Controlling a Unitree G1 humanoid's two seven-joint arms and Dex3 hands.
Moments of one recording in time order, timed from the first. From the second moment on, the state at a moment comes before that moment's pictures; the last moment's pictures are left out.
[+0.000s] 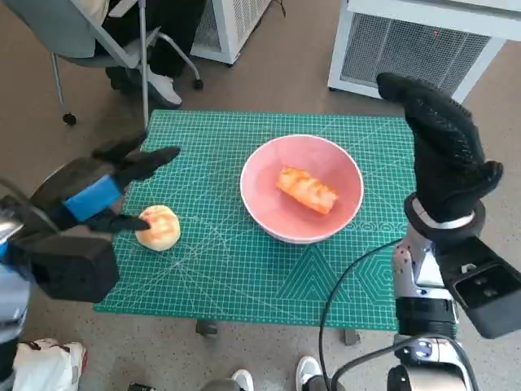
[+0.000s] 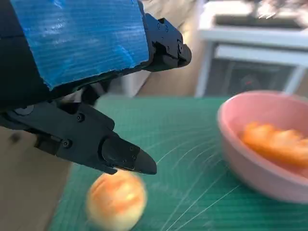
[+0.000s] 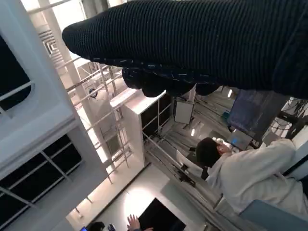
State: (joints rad) left arm -0.31 0.85 0.08 -0.12 0.32 -0.07 -0.68; right arm -0.70 -0.14 -0.15 0.45 0.35 -0.93 0.48
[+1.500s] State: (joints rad) left arm -0.52 0.71 -0.26 0.45 0.53 -0.02 -0.51; right arm -0.70 -0.15 -0.12 0.41 0.33 -0.88 0.49
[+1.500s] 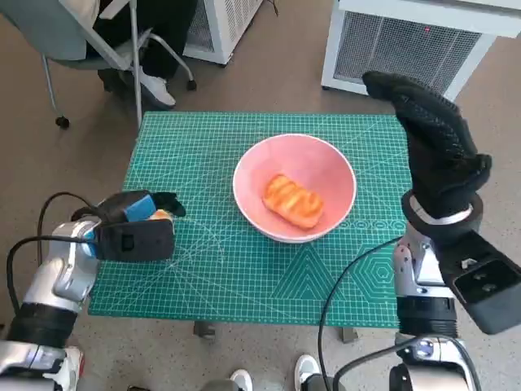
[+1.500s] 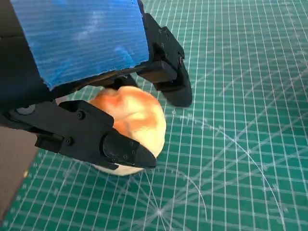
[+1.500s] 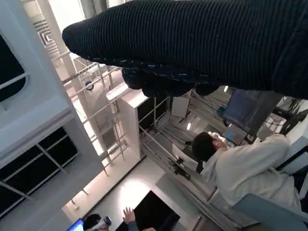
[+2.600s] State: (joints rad) left arm -0.84 0.63 -0.17 0.01 0.40 -0.12 -0.53; right arm -0.71 -0.15 -0.12 0.45 0.33 -0.89 0.49
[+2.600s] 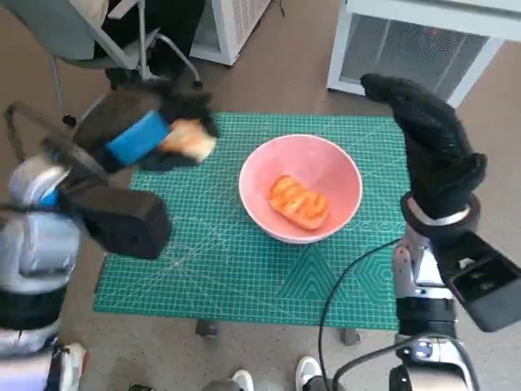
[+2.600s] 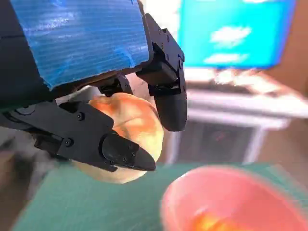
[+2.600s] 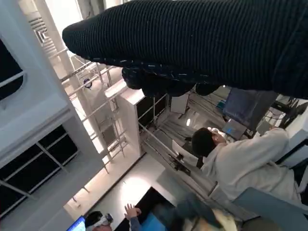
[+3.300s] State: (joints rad) left arm -1.09 0.30 -0.41 0.50 0.54 -0.22 -0.43; right arm -0.72 -0.14 -0.12 0.47 0.32 -0.92 0.49
